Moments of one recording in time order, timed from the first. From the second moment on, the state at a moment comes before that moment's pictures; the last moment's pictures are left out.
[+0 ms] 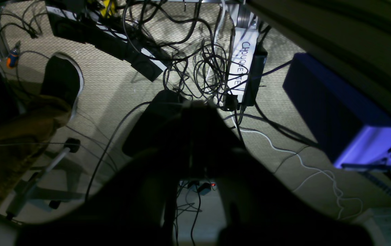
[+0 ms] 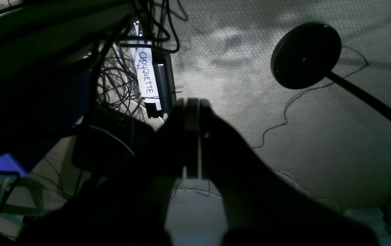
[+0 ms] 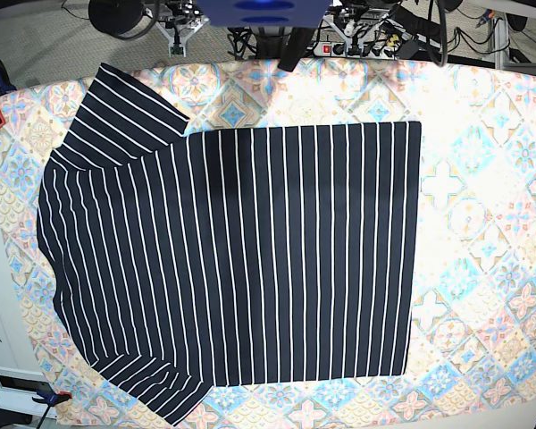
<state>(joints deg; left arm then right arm) 7.2 -0.6 -0.8 7.6 -0.6 -0.8 0.3 -8.4 1.0 5.2 8.6 -1.1 1.4 3.6</state>
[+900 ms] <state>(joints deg) 18.5 -2.7 -0.6 18.5 0.0 -0.6 0.0 -16.4 4.5 5.1 13.5 -1.2 1.1 4.1</state>
